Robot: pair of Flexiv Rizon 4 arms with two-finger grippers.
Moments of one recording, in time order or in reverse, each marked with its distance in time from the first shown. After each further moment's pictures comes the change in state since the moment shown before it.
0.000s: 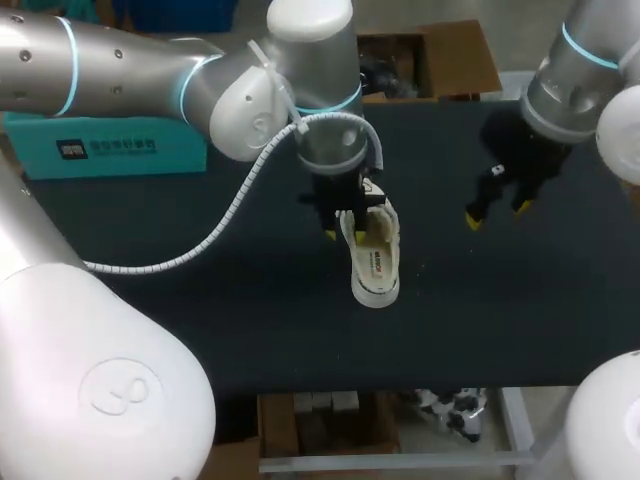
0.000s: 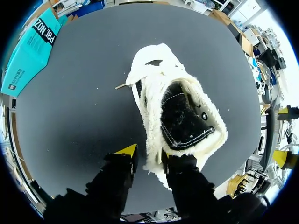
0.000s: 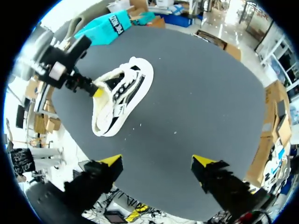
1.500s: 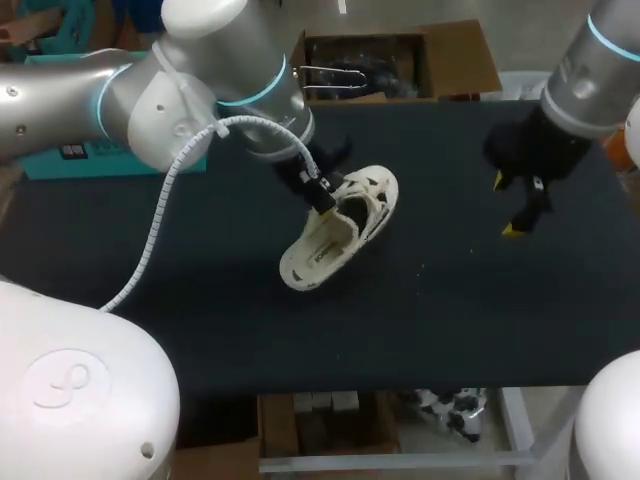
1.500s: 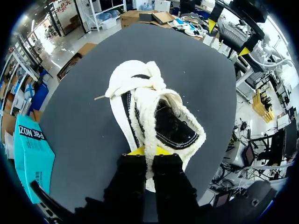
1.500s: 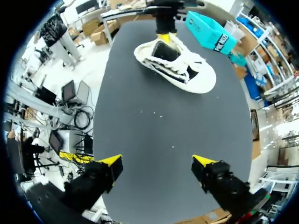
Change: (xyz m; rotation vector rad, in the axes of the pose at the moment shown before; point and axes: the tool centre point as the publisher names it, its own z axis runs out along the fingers) left arm -0.034 0.000 -0.067 0.193 0.103 0.852; right arm -0.011 0.002 -0.022 -0.021 0.003 -0.997
